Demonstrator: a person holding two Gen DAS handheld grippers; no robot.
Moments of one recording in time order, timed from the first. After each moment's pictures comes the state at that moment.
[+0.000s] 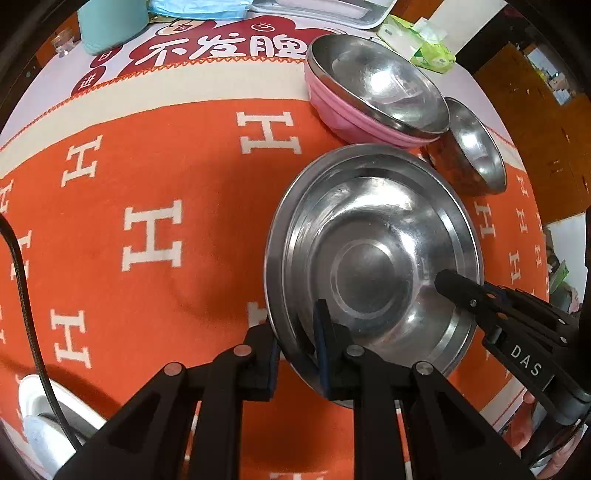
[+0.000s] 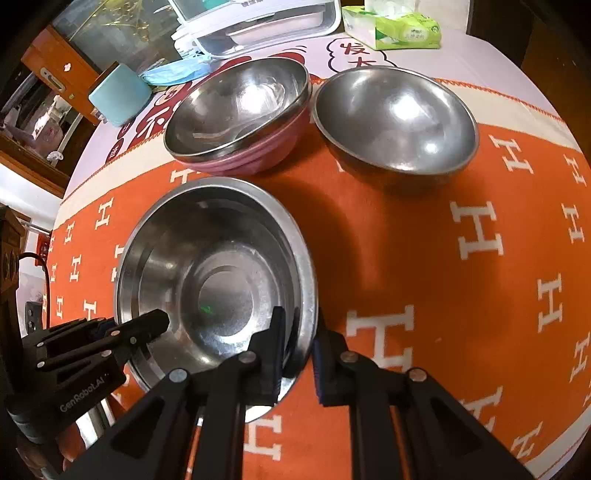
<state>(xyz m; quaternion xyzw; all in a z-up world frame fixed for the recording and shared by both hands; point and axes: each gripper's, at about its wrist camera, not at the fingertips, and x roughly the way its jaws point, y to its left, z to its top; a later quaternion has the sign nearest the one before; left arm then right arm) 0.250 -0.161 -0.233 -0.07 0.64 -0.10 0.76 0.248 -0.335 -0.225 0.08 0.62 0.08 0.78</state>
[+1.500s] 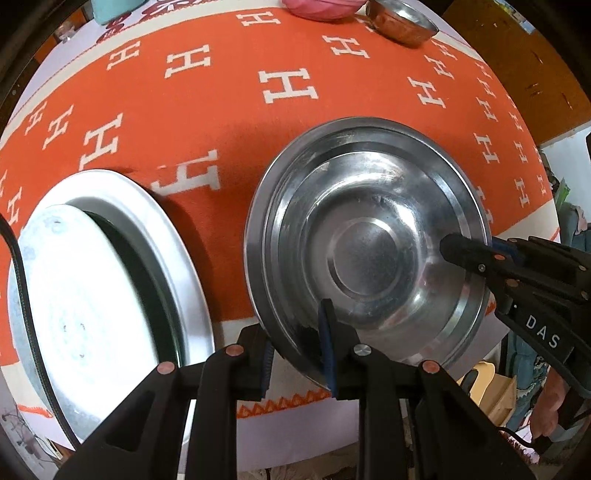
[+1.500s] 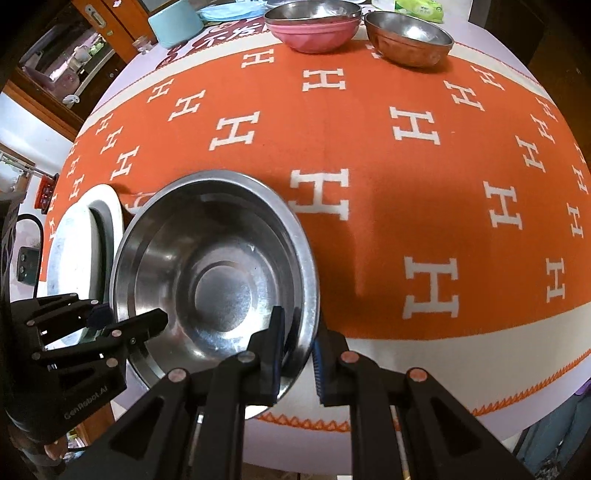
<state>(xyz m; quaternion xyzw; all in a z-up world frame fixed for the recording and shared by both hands) 0.067 -0.130 -0.233 0.00 0.67 -0.14 0.73 0.069 -0.287 -0.219 0.02 0.65 0.09 0.76</state>
